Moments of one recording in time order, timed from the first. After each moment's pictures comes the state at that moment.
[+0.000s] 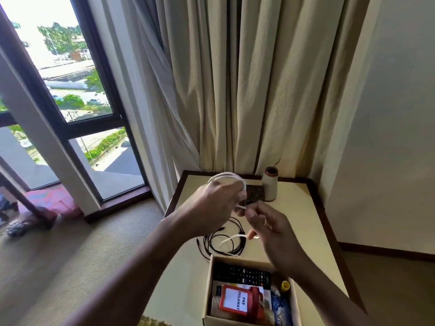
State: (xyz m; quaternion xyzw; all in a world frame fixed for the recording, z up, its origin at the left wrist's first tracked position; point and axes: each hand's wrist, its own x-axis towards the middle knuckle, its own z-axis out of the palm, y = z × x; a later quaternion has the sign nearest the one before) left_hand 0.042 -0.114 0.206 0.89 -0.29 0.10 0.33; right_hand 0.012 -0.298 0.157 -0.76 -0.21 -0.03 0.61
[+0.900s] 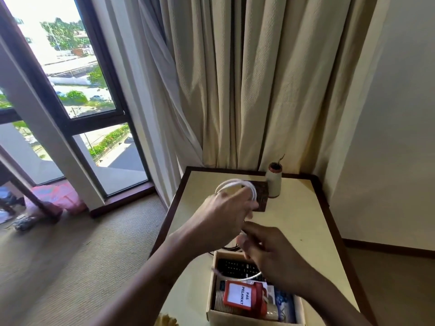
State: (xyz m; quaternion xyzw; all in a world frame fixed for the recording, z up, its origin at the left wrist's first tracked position) left_hand 0.014 -0.124 0.195 0.90 -0.29 0.12 0.31; right_hand -0.020 -0.294 0.166 -0.81 -0.24 0.09 0.53
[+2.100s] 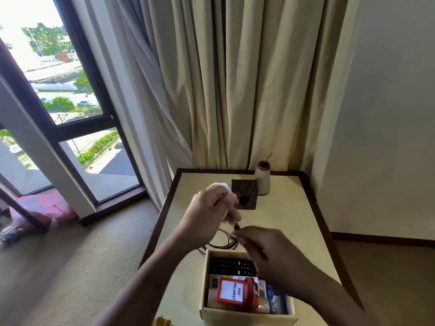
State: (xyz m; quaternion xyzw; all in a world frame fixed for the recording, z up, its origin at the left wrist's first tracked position) left_hand 0.008 -0.136 0.192 0.82 -0.12 0.01 0.55; right_hand -0.031 -0.321 0.159 -0.89 -0.25 0.02 0.38
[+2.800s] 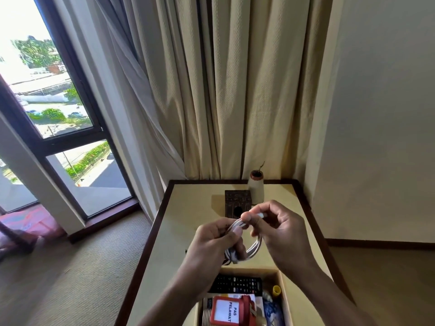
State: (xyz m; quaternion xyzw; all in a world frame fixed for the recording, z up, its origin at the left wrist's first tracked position) left_hand -0.012 -0.157 0.170 0.65 -0.09 -0.11 0.75; right_hand 0.000 -0.329 0.177 -0.77 -0.09 -0.14 0.61
